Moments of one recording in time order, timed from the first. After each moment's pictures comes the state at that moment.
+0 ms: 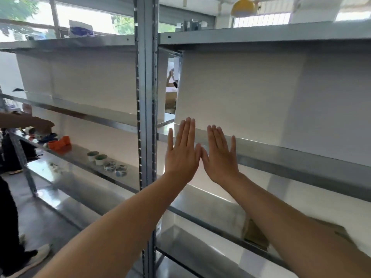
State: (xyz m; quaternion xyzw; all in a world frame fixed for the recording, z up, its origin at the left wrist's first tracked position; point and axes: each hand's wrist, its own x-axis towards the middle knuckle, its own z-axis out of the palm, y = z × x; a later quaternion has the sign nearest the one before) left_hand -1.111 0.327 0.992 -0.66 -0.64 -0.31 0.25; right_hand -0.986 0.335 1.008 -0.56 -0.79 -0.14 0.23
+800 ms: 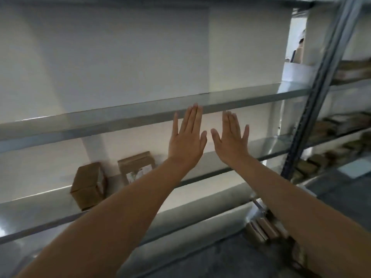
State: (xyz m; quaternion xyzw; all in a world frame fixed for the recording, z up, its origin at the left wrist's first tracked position) left_hand -0.542 0.122 0.949 -0.89 -0.28 -0.32 0.14; right_hand -0.426 0.040 0.940 -0.86 -0.43 -0.14 0.24
